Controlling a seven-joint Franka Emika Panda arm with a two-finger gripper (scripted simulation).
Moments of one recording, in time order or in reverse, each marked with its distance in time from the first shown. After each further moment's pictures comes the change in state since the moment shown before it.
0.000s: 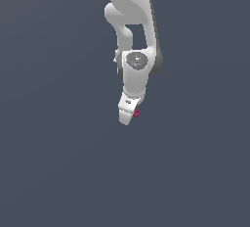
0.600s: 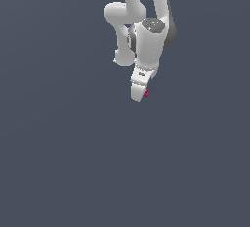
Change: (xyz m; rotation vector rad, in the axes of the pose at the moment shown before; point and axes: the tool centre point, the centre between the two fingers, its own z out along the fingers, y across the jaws) arm 0.015 -0.076 -0.075 -0.001 -0.001 -0.001
